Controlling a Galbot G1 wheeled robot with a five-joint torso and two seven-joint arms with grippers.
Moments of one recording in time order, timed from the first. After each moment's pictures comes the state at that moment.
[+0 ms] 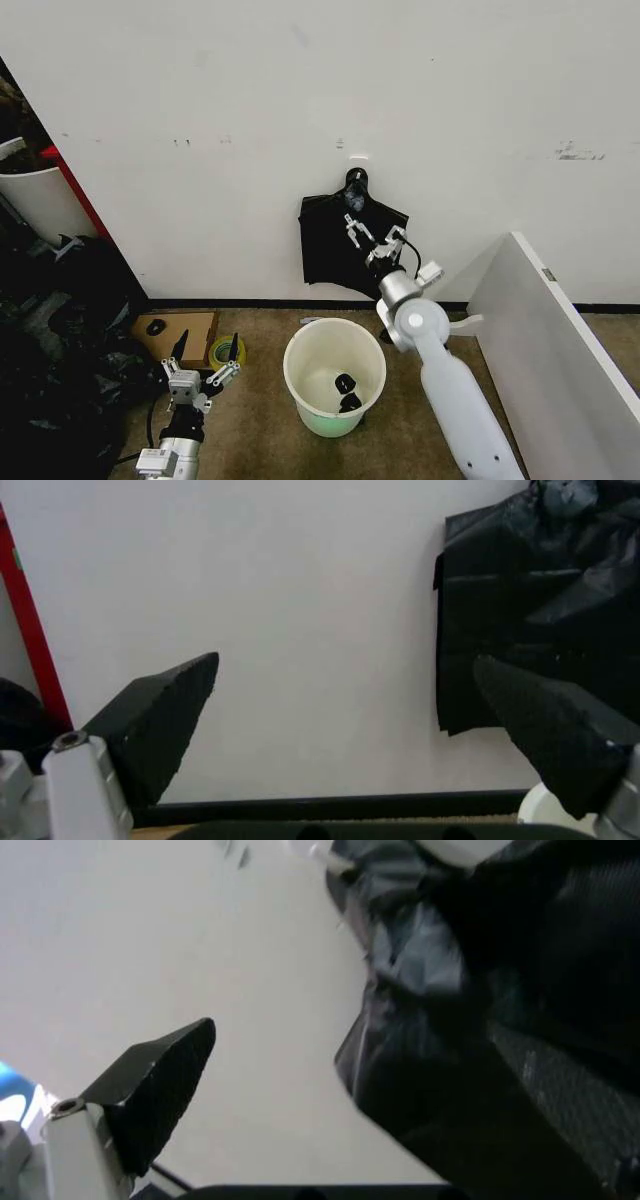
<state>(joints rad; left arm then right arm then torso) 1.74 -1.39 -0.54 -2.02 -0.10 -0.39 -0.03 -0.83 1.44 0.28 1.62 1.15 -0.14 -0.03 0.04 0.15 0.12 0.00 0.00</state>
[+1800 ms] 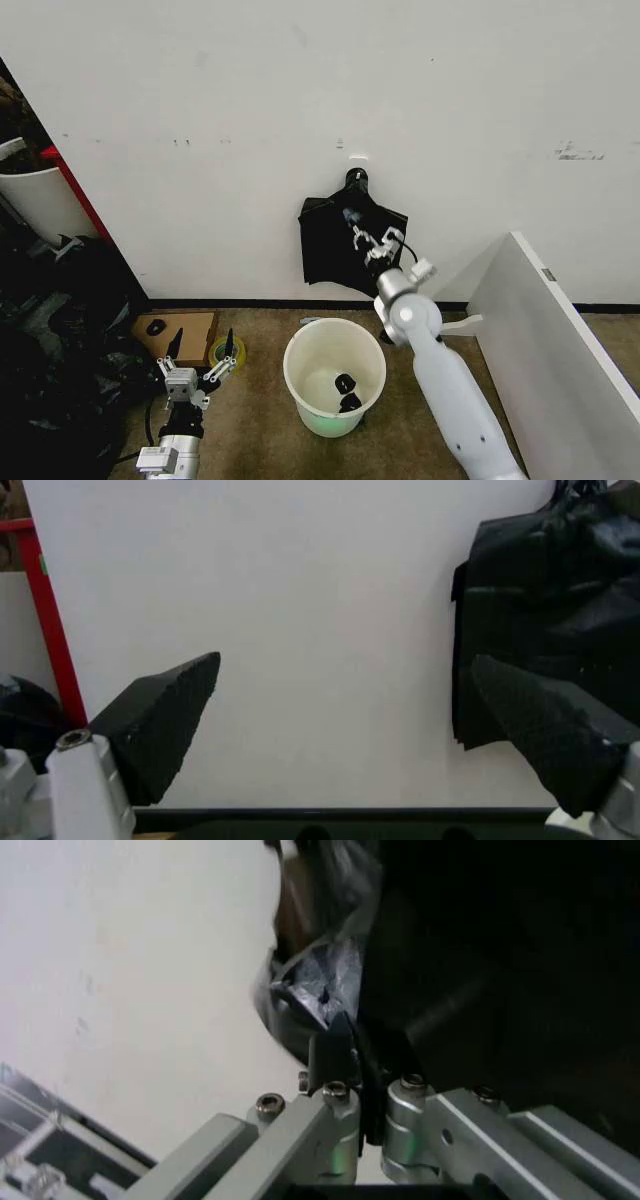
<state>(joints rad) 1.73 -1.40 -0.54 -2.02 -0.10 -0.40 -0.07 -0.91 1.40 0.24 1.61 1.04 -0.12 -0.03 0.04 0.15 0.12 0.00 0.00</state>
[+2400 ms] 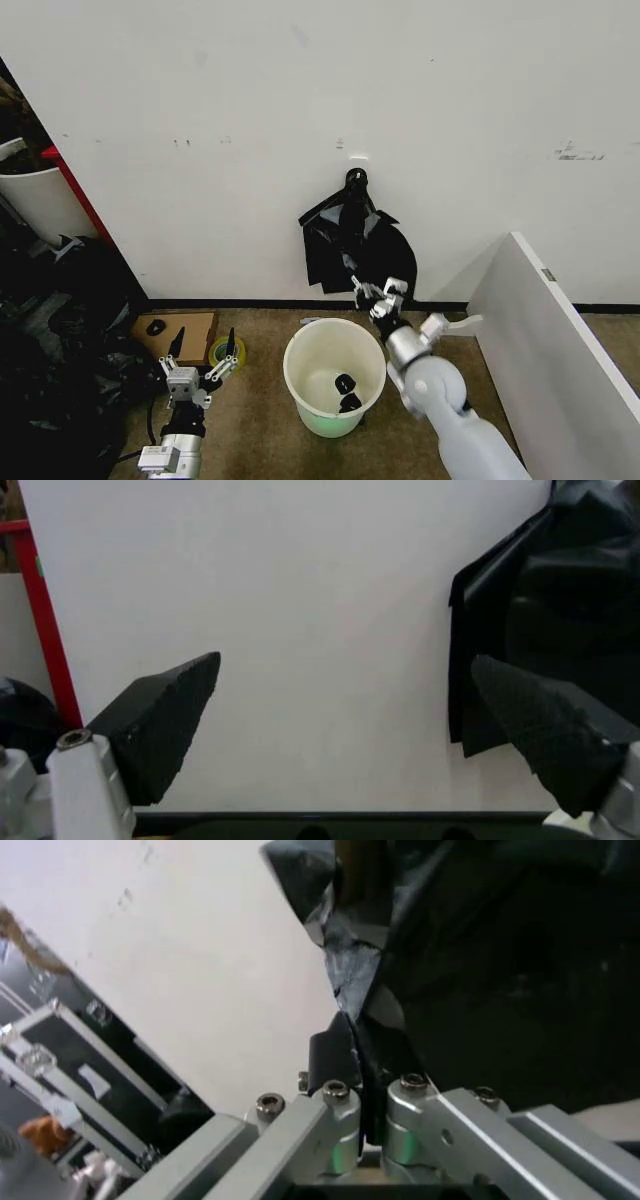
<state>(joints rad) 1.72 -1.40 -0.53 -2.02 -0.10 -0.41 -0.07 -1.25 1.26 0.21 1.89 0.83 -0.04 -0.09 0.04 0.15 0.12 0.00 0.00</state>
